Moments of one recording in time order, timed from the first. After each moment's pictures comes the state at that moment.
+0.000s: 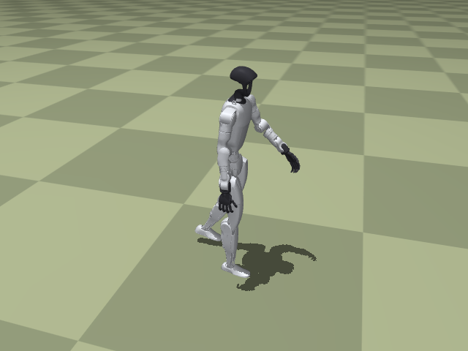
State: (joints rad) left arm -0.52 0.30 -0.32 1.05 -0.01 0.02 -0.09; right arm -0.08 -0.25 0.07 1.32 0.03 0.09 -0.02; waist -0.10 -0.06 0.15; left_leg 0.24 -0.08 0.02 0.29 -0.30 -0.02; right_leg -0.03 -0.15 -0.17 -0.02 -0.03 0.11
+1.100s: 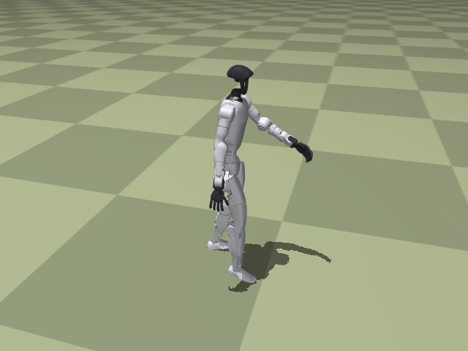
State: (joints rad) left arm -0.81 0.33 -0.43 1.10 -0.10 -0.02 -0.03; right arm 0.02 -0.27 0.15 1.34 0.03 0.08 -0.03; waist -0.10 -0.09 0.12; left_leg 0.18 -0.01 0.15 0.08 -0.44 -0.08; right_leg -0.18 -0.15 -0.29 0.16 -0.01 0.06
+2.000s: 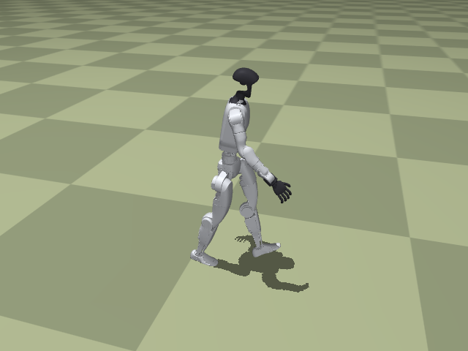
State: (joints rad) left arm 0.15 0.29 -0.31 1.23 -0.01 0.02 -0.25; right arm -0.47 -0.34 0.27 1.05 -0.16 -0.01 -0.05; waist 0.34 -0.06 0.20; left_leg -0.24 0.01 0.46 -0.09 -0.15 -0.07; right_leg 0.24 -0.04 -0.01 0.04 -0.25 0.16
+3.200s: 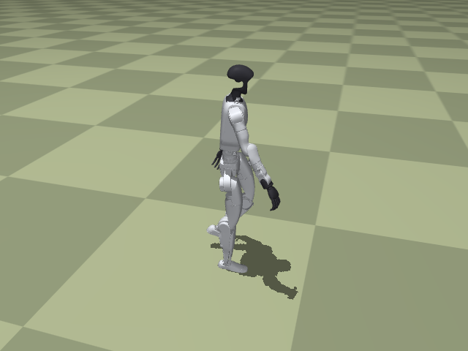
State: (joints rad) left arm 0.08 0.30 -0.22 1.48 0.21 0.06 -0.23; right arm -0.44 -0.38 0.41 1.35 -0.57 0.07 -0.04; waist 0.16 -0.16 0.13; left_leg -0.27 -0.10 0.17 0.91 -0.28 0.13; right_leg 0.01 -0.19 -0.13 -0.03 -0.08 0.14
